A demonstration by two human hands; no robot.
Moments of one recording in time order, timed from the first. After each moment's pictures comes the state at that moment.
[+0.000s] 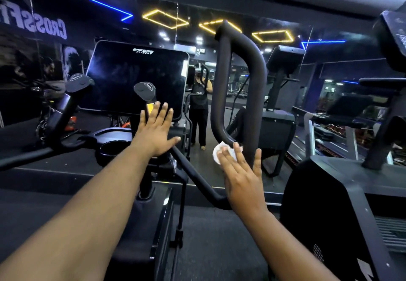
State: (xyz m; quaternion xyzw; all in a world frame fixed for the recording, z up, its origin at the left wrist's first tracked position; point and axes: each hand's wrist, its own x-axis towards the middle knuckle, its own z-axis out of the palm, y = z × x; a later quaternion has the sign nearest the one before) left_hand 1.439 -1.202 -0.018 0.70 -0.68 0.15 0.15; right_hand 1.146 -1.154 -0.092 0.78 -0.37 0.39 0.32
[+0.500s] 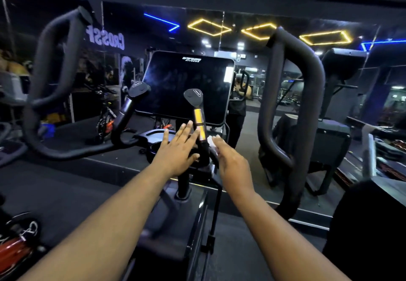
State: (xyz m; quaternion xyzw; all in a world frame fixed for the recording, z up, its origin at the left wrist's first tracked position) left_hand 1.479 -1.137 -0.049 0.71 -0.67 0.16 0.16; right_hand 1.278 -1.170 -0.064 0.82 -0.27 0.50 -0.02
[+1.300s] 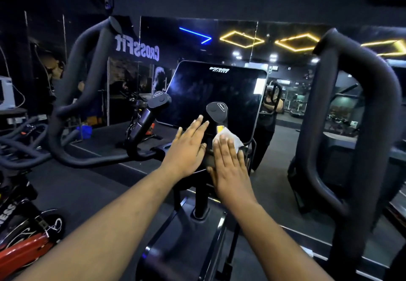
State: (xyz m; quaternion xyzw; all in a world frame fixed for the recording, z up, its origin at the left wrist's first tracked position) left_hand 1.515 -1.173 -0.024 0.66 -0.63 0.17 0.39; right_hand 1.354 -1.247 -0.073 0.89 -0.29 0.32 0.16
